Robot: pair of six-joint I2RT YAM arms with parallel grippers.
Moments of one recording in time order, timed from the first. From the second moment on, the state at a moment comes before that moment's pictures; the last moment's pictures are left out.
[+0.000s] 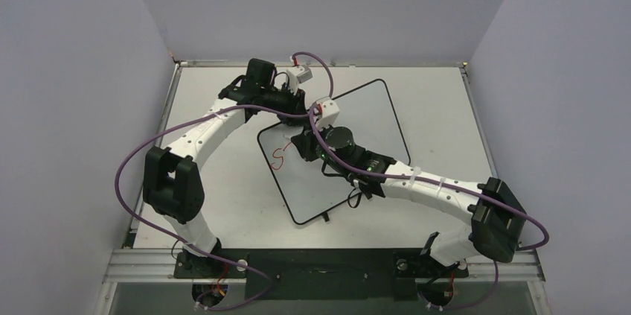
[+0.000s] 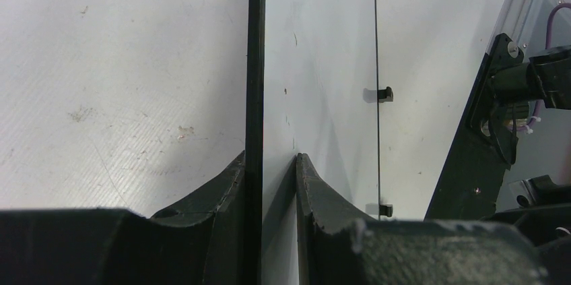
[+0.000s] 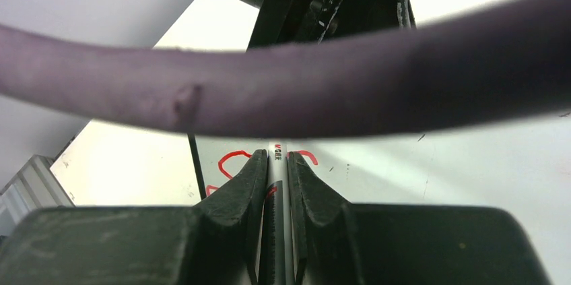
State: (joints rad) left arm -0.42 1.72 1.48 -0.53 0.71 0.11; right arm 0.98 1.42 0.99 0.18 0.22 0.38
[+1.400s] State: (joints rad) left arm -0.42 1.72 1.48 -0.53 0.71 0.11; right arm 1.04 1.31 0.85 0.11 0.32 0.43
